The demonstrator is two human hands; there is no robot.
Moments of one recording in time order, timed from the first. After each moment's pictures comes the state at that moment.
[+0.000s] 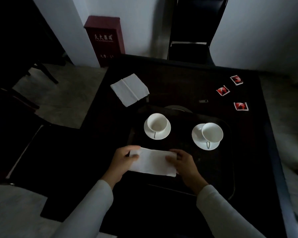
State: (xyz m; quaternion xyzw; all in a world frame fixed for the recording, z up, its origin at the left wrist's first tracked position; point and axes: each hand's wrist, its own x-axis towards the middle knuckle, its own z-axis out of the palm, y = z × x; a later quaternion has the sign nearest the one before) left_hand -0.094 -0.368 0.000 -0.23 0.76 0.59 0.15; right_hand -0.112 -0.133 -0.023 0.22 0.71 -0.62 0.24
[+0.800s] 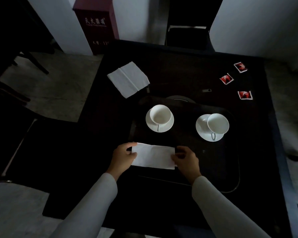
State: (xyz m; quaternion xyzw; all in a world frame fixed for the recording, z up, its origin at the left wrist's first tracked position) left_hand -0.096 -0.390 -0.033 -0.22 0.81 0.51 0.20; right_hand -0.102 -0.137 -0.059 0.23 0.83 -0.46 0.20
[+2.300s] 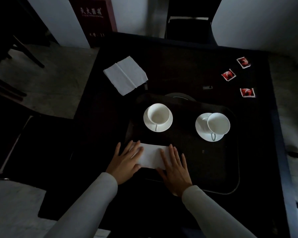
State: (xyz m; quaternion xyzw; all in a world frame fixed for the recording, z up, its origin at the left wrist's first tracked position) left_hand -0.085 -0.393 -0.068 0.17 0.95 0.06 0.24; right_hand -0.071 -0.153 -0.072 -0.13 0.95 -0.12 0.28
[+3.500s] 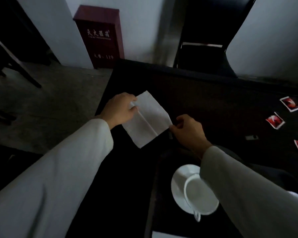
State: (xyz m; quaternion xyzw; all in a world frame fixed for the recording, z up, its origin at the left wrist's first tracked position) left_hand -0.471 -0.520 -0.041 0.05 0.96 0.25 0.07; right_hand -0.428 -0.267 -0.042 0.06 0.94 -0.30 0.14
